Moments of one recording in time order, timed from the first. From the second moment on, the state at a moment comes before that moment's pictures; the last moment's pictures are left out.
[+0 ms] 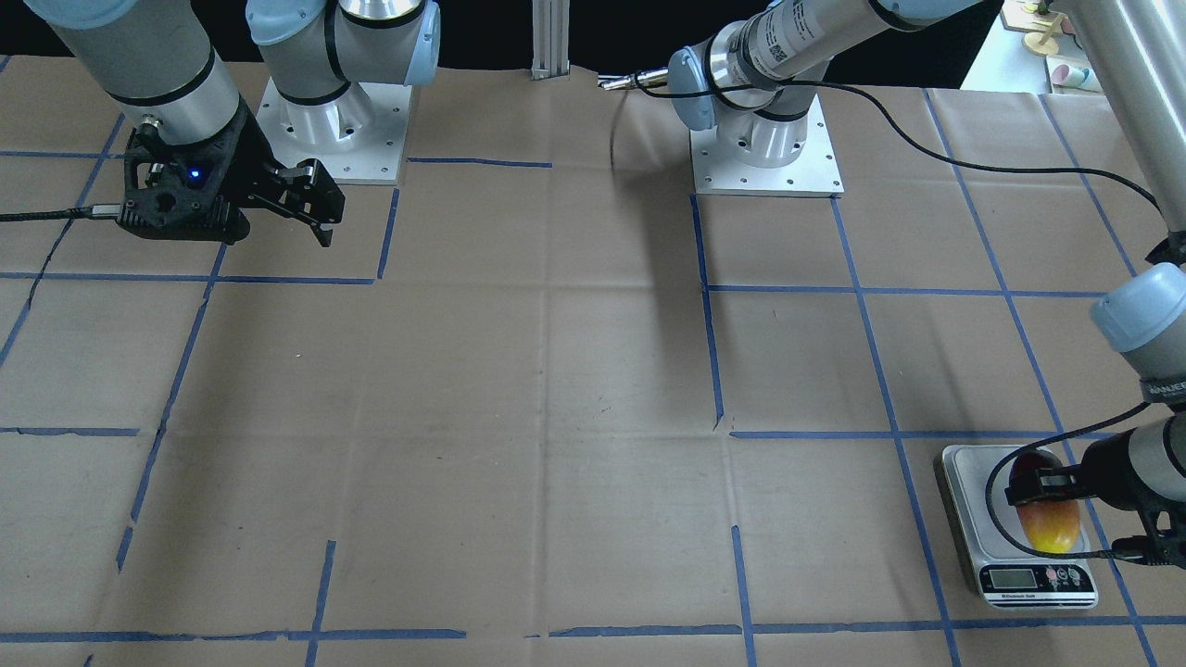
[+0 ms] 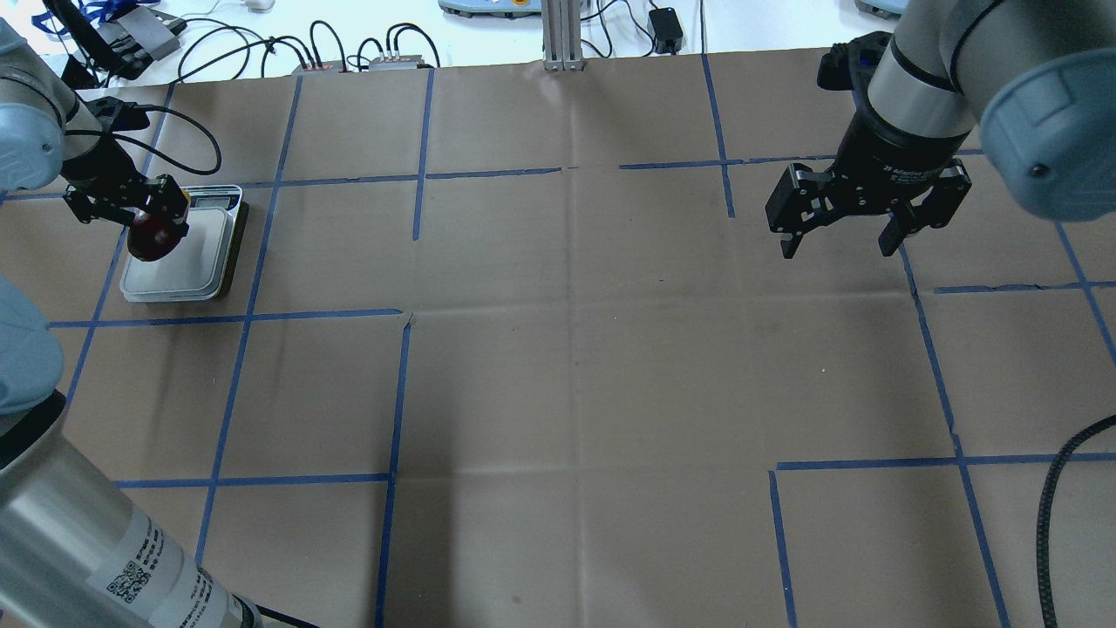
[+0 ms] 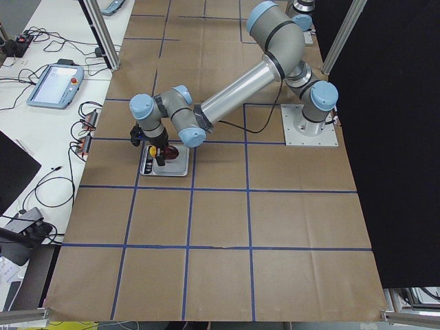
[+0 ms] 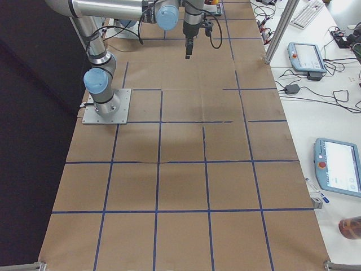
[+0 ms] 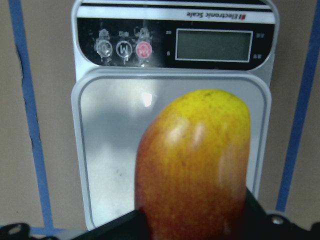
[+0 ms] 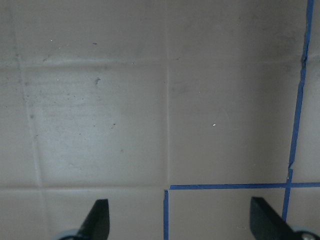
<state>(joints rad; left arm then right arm) -1.08 -2.22 -1.34 -1.23 1.62 0.47 1.53 -1.60 1.68 -1.57 -1.56 -0.02</state>
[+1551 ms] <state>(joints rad) -1.24 -1.91 -1.34 -1.41 1.61 0.42 1.53 -1.60 1.68 -1.57 -1.56 -0.02</state>
